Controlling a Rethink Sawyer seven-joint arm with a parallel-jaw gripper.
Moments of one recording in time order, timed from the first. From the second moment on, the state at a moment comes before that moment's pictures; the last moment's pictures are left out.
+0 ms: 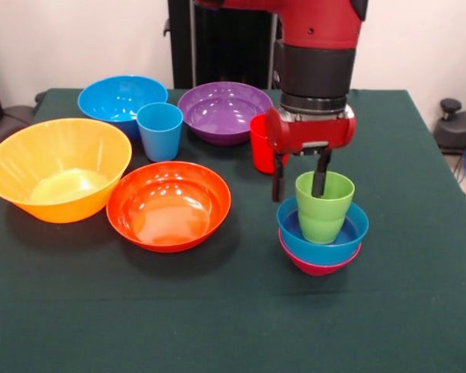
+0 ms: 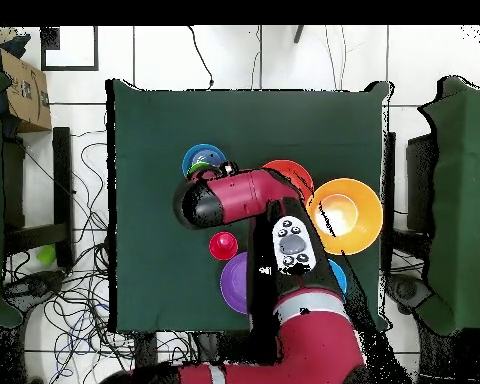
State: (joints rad) arm -0.24 -0.59 0.18 1.57 -0.44 0.31 1.67
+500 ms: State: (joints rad) arm -0.24 -0.62 0.18 1.53 -0.44 0.31 1.67
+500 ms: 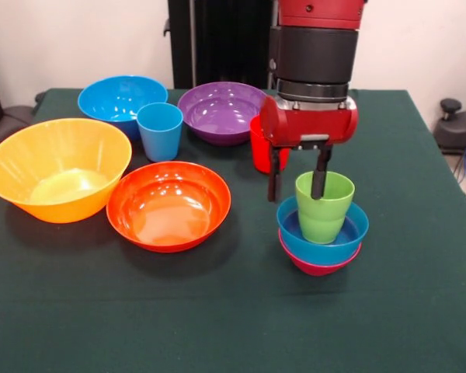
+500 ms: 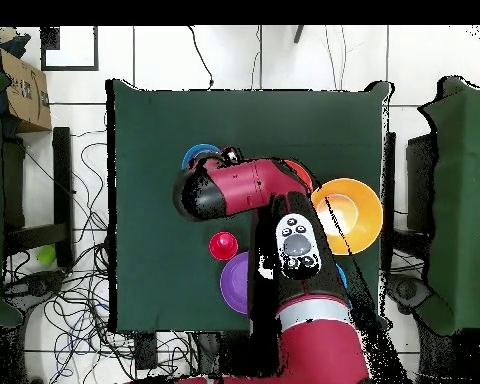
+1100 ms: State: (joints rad) arm -0.19 -0.56 0.17 1.44 -0.44 0.31 1.67
